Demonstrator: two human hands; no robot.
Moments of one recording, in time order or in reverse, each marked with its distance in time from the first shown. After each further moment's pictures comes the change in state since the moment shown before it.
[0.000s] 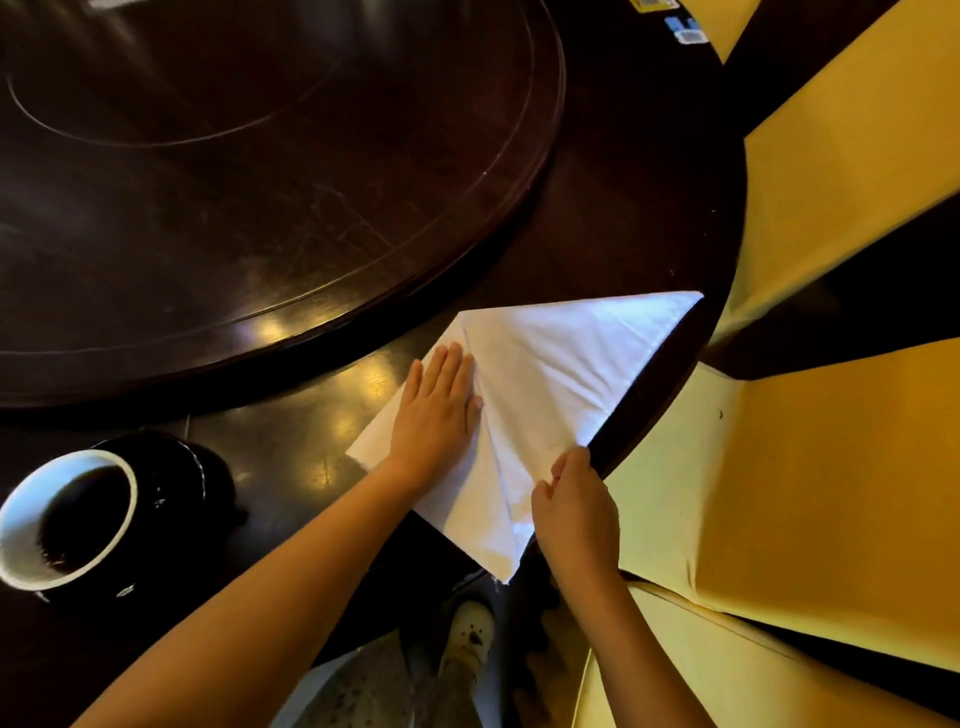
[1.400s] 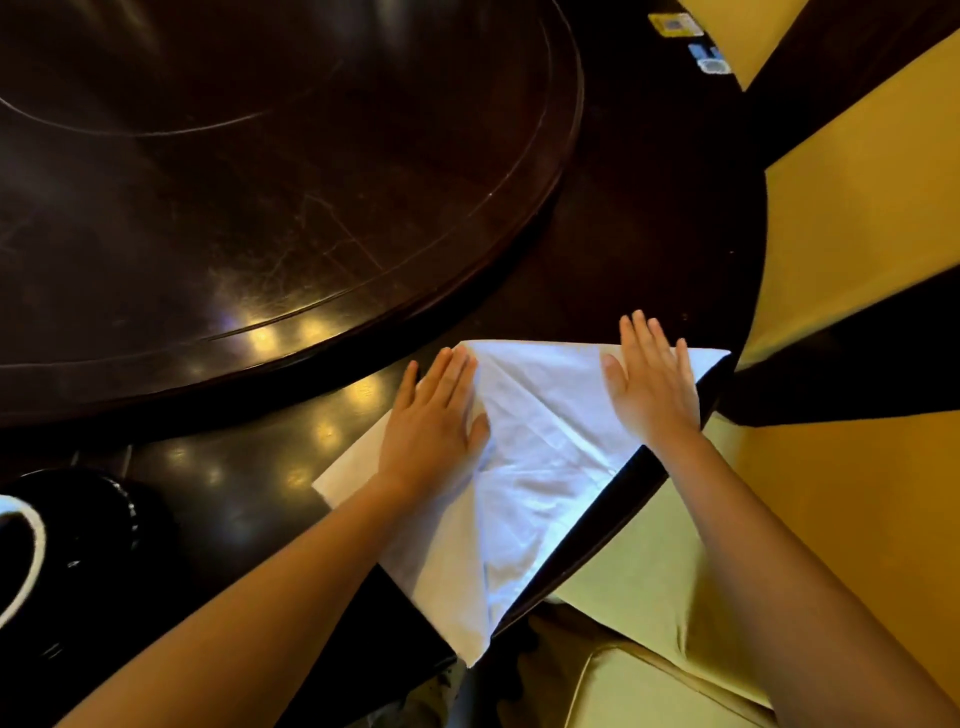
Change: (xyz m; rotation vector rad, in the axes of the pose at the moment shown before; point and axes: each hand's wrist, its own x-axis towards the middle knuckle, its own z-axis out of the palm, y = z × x) left_hand 0.046 -0.003 0.014 -0.045 0.095 0.017; right_hand 0.211 0.027 -0.054 -0.487 0.161 -0.424
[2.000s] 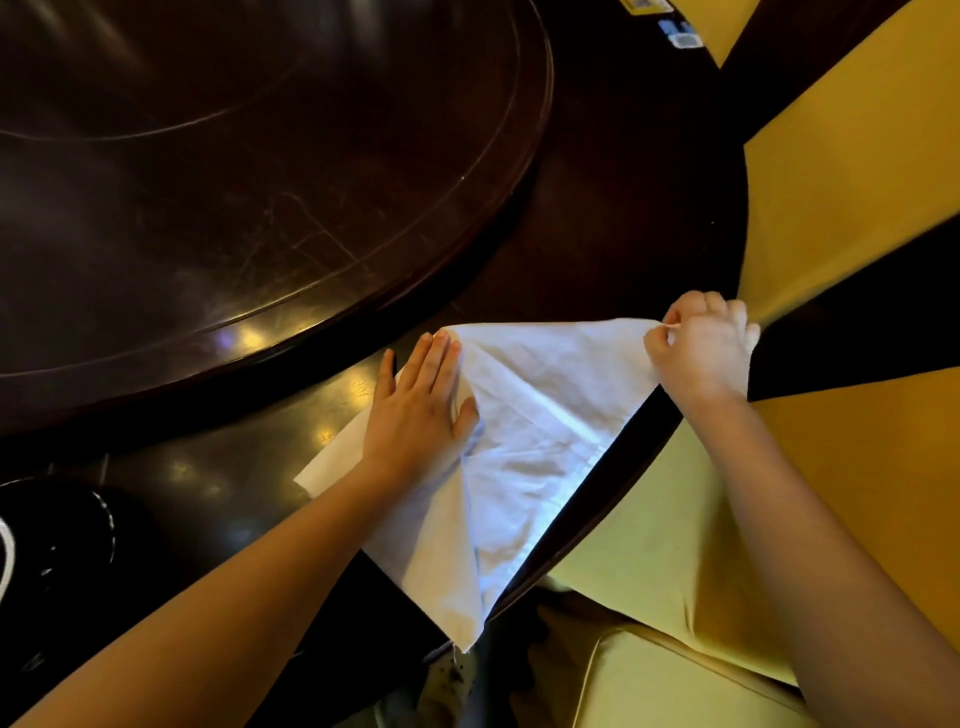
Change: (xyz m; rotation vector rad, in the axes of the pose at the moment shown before) left_hand -0.001 0.003 -0.001 0.071 -0.012 -0.006; right_hand -0.015 0.014 -0.051 0.151 0.277 0.261
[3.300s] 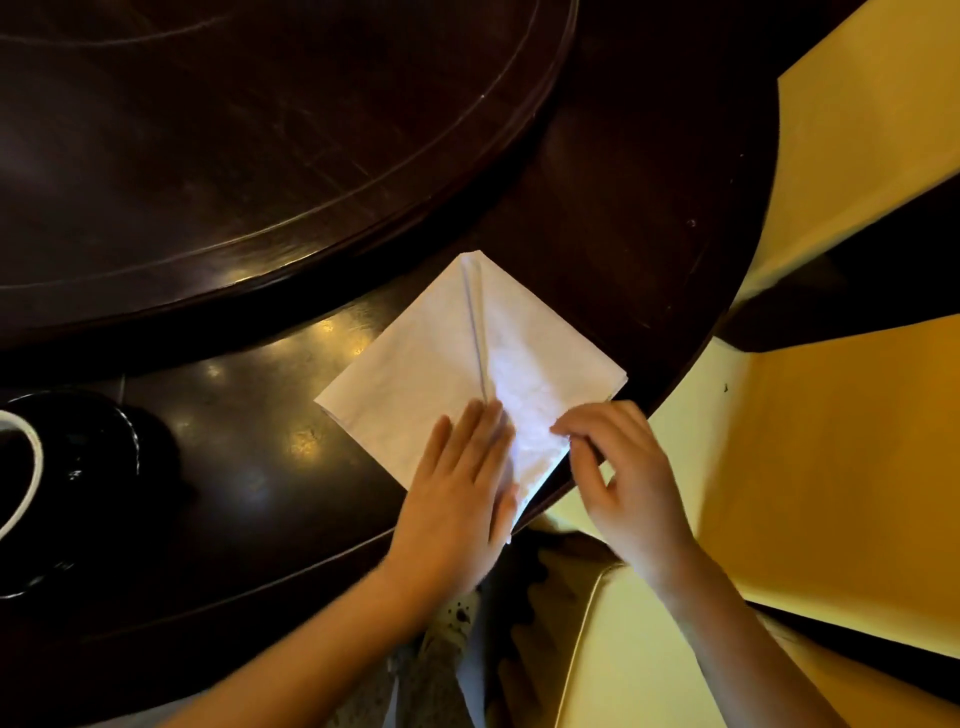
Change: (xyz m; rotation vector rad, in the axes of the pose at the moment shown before) left_hand -0.136 0.040 -0.013 -0.168 -0.103 0.164; right_hand -0.188 -0.034 -0.005 0.588 -0.167 -0.427
